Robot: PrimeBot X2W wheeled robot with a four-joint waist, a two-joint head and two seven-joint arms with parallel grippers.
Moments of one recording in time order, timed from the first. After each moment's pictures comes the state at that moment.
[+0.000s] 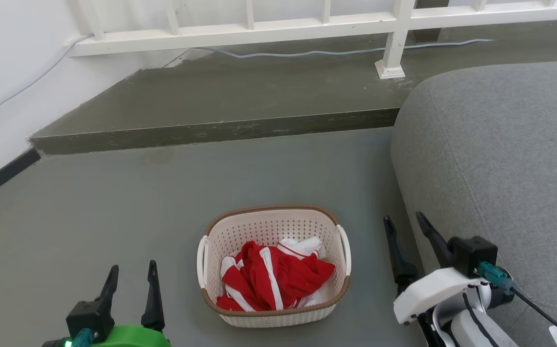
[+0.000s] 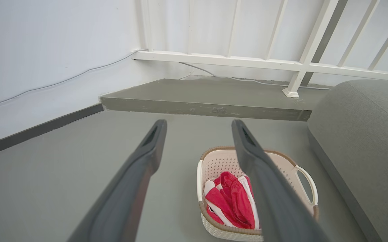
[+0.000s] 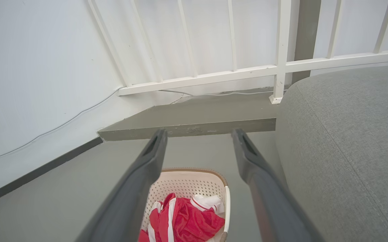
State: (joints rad) left arm 0.08 0.08 -0.22 0.18 -0.35 0.11 -0.25; right arm -0.04 -0.11 0.41 0.25 0.37 -0.11 -0.25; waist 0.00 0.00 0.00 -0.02
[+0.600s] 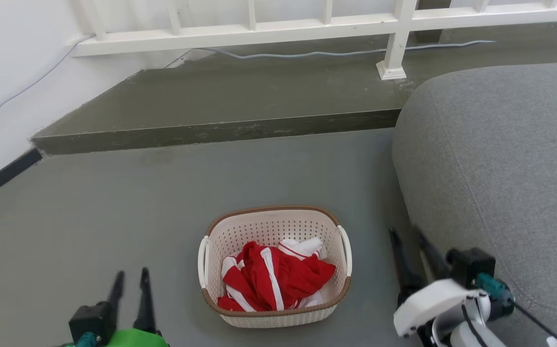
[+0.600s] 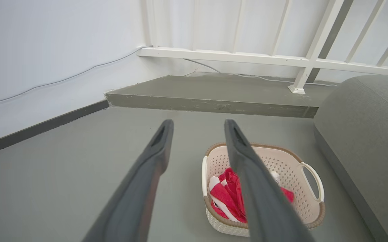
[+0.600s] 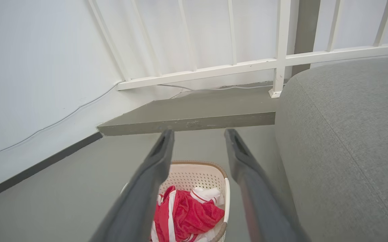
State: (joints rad) left arm 0.09 0.08 -0.21 0.20 -0.33 0.11 -0.25; right arm 0.00 -0.10 0.40 0.25 0.35 -0.11 -0.25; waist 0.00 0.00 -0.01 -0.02
